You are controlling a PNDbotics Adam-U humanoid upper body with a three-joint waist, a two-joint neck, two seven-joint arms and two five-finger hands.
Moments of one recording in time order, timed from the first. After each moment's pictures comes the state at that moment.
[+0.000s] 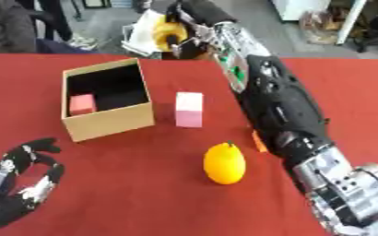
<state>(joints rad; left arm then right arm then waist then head) -0.10 0.23 -0.15 -1.82 -0.34 -0.08 -0.12 -1.20 -0.12 0.20 -0.87 1.01 -0.17 0.21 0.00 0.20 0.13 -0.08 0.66</state>
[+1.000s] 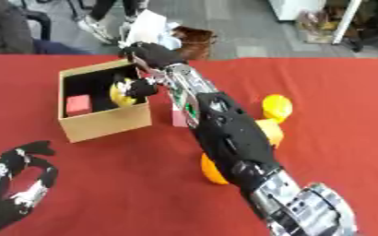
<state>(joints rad) -0.10 0.23 -0.15 -1.82 -0.34 -0.09 -0.13 -1.14 -0.03 0.21 -0.81 1.09 -0.14 0.15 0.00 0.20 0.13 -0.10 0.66</state>
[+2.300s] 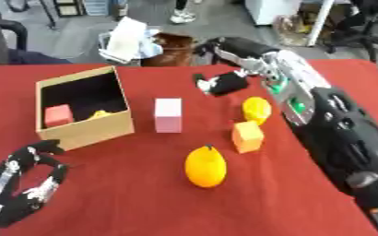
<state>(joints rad) -0.08 0.25 -0.10 -1.82 -0.36 -0.08 -0.08 -0.94 -0.49 0.37 -1.15 0.66 -0.14 0.45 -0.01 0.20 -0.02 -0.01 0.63</state>
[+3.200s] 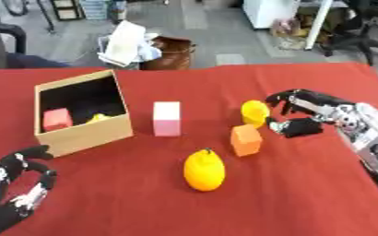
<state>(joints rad) -0.08 0.25 -0.11 -1.82 -0.36 -0.08 -0.09 -0.68 -0.72 0.31 -1.23 0.48 -0.07 0.43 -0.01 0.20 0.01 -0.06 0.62</state>
